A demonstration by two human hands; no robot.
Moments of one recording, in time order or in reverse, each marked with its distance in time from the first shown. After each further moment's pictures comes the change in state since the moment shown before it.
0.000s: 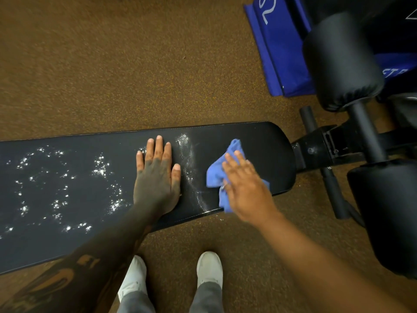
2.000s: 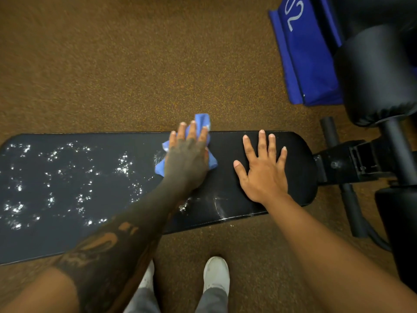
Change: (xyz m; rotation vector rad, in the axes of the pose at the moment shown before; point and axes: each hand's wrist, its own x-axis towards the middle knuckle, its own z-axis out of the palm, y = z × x) left_hand 0.060 0.015 -0.006 0.290 -0.049 0.026; right_hand 0.062 0.006 -0.005 -0.234 -0.118 0.287
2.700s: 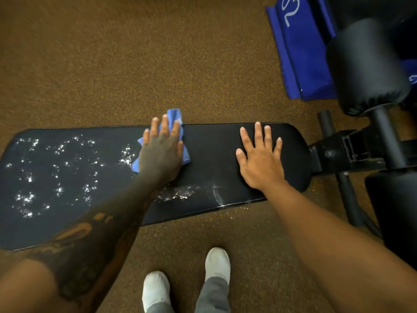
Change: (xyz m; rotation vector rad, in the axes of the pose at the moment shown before) left_hand -0.022 -0.046 -0.004 -0.015 -0.025 -0.063; right_hand 0.000 0.003 -0.004 0.022 -0.036 -0.009
